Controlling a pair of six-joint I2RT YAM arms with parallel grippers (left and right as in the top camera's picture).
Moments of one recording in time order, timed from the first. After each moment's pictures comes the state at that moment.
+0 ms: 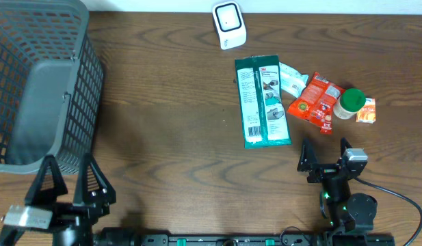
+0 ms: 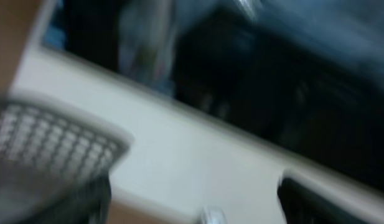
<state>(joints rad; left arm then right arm) -0.01 0.01 0.66 -0.29 -0.06 -0.47 -0.01 0.01 0.01 -0.06 -0.10 0.22</state>
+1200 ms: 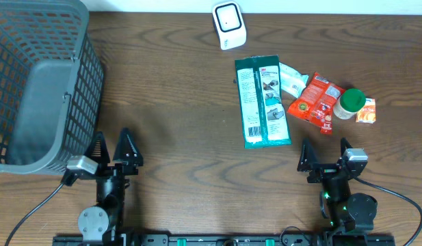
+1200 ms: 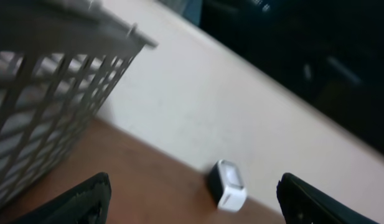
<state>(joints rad) -0.01 0.01 0.01 0.19 -0.02 -0.58 -0.01 0.01 0.01 -0.06 -0.10 0.22</state>
